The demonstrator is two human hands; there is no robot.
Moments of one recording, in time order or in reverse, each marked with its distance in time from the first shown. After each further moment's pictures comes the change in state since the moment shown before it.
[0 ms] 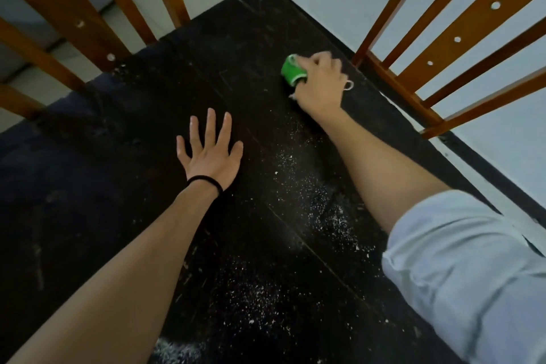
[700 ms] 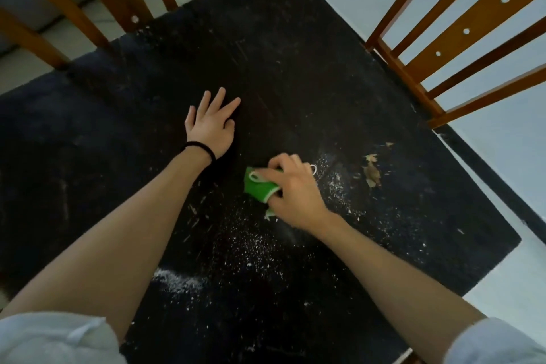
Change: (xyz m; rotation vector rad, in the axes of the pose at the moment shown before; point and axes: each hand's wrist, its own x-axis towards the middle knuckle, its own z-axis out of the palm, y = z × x) left_hand -0.020 -0.024 -0.008 -0.134 0.032 0.089; right_hand -0.212 -0.014 0.006 0.202 -0.328 -0.418
